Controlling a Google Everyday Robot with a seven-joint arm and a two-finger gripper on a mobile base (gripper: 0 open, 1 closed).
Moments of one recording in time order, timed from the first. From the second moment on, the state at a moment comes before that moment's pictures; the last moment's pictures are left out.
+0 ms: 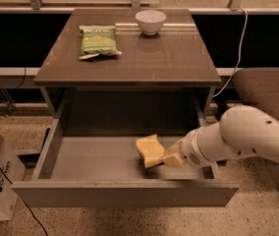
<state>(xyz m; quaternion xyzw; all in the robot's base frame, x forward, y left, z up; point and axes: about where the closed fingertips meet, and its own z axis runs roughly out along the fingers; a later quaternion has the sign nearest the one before) 0.474 -0.099 0.698 -0.43 0.85 0.17 0.27</state>
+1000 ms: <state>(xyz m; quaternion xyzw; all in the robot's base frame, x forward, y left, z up) 0.489 -0.118 0.647 -0.41 0.85 0.18 0.26</state>
